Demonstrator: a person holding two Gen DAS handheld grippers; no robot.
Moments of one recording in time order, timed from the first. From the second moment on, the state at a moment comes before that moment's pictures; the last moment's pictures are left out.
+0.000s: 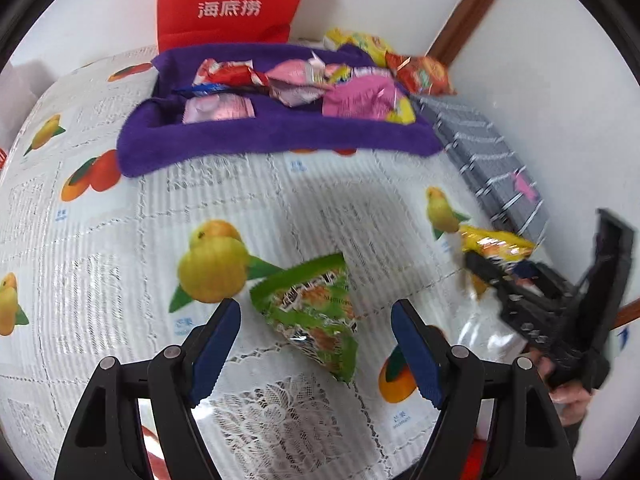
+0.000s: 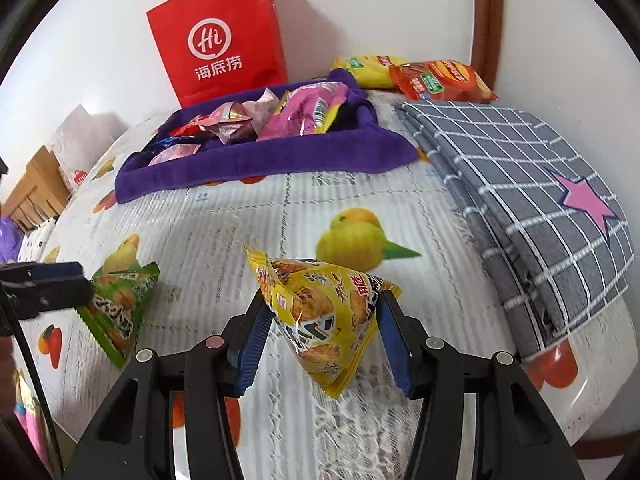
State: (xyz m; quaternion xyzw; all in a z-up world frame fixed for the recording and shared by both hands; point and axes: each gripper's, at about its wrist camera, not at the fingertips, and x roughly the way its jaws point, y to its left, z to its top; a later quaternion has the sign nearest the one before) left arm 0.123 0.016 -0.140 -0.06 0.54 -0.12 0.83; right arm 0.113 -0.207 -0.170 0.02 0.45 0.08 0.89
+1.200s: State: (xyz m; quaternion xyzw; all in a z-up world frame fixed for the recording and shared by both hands) left arm 0.125 0.004 -0.168 -0.01 0.54 -0.07 0.84; right arm 0.109 -0.207 -0.194 0.03 0.46 0.08 0.88
